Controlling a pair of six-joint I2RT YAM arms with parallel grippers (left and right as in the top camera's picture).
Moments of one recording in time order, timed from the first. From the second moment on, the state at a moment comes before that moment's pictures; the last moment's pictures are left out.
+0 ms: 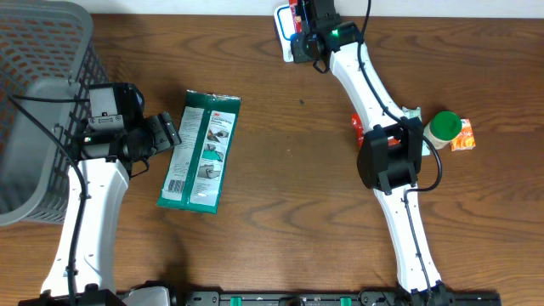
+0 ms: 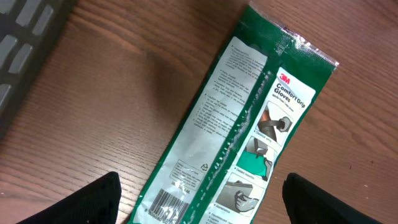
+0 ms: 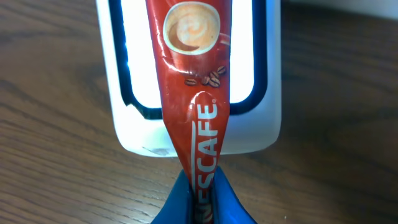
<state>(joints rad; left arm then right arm) 0.11 1.38 1.08 -0.76 0.10 -0.29 0.34 2.67 2.56 -0.82 -0.01 0.12</state>
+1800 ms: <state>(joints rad) 0.11 1.38 1.08 -0.76 0.10 -0.29 0.22 1.87 1.44 -1.19 0.28 0.18</state>
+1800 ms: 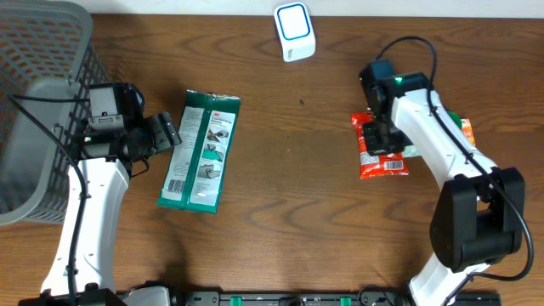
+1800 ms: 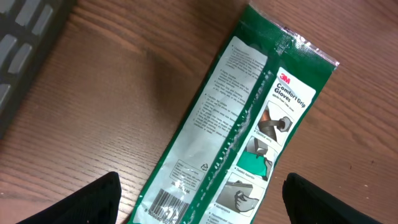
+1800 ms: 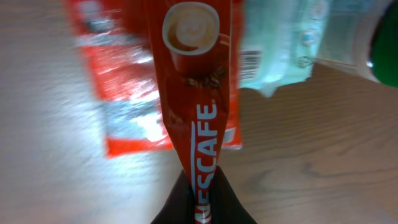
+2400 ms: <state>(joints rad) 0.11 1.38 1.08 -0.76 0.10 -0.29 0.11 1.87 1.33 -1.01 0.33 0.19</state>
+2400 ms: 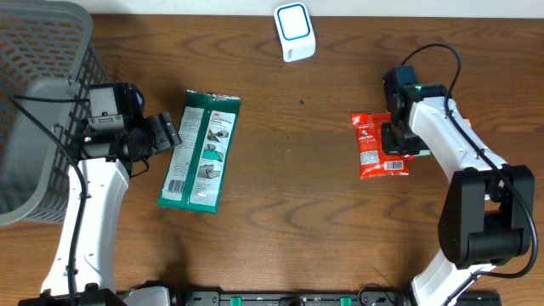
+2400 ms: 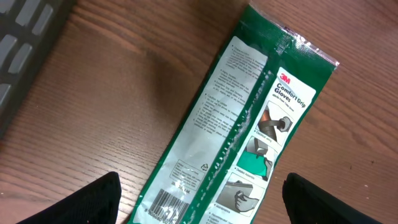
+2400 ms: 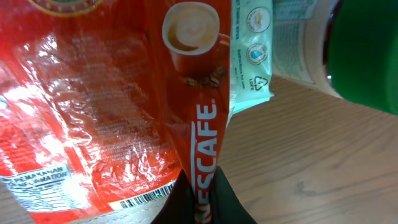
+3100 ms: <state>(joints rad) 0.11 1.38 1.08 -0.76 0.10 -0.29 0.11 1.87 1.28 -0.96 0.34 0.12</state>
